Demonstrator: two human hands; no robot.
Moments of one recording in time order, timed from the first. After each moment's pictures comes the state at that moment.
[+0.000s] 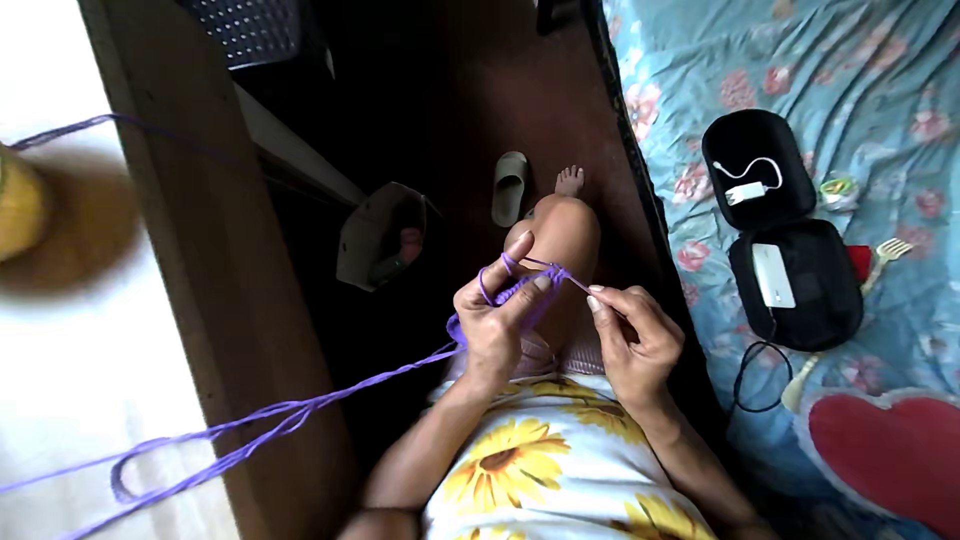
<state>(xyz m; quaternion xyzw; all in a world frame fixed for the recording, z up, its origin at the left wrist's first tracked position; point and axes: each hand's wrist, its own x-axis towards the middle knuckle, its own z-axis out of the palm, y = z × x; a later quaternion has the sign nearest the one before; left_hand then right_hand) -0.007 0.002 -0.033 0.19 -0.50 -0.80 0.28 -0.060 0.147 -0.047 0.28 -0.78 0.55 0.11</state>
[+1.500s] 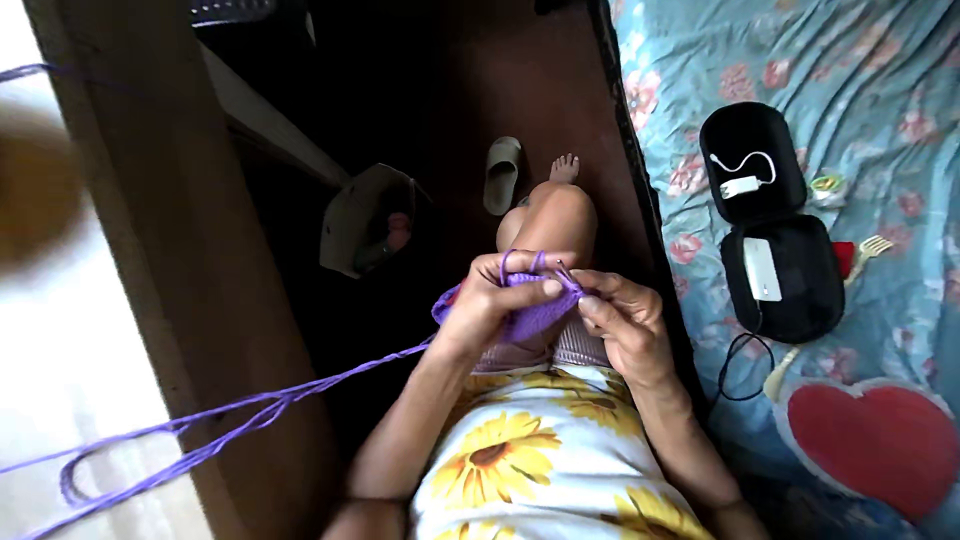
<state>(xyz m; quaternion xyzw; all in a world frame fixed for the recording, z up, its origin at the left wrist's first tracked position) -0.007 -0.027 -0.036 0.08 -0.46 -0.88 0.04 -0.072 0.152 -0.040 0.20 -0.55 0.77 -0.26</state>
